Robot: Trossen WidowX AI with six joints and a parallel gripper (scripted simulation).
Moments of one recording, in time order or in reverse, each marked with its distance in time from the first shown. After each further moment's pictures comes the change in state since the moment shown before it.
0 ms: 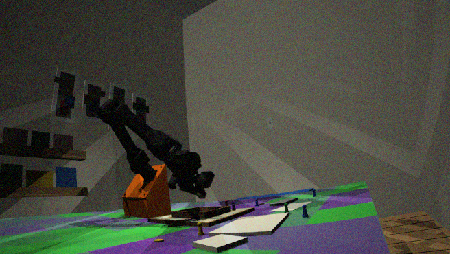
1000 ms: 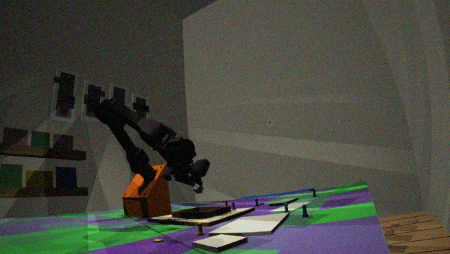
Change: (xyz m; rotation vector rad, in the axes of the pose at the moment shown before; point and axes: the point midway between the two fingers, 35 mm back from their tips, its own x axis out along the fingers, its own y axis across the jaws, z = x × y) arm -0.047 -0.010 0.008 -0.018 -0.033 -0.024
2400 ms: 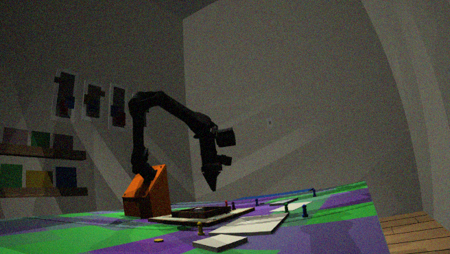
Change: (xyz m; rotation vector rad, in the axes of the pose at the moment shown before) arm 0.059 -0.035 0.035 0.824 0.744 -0.303
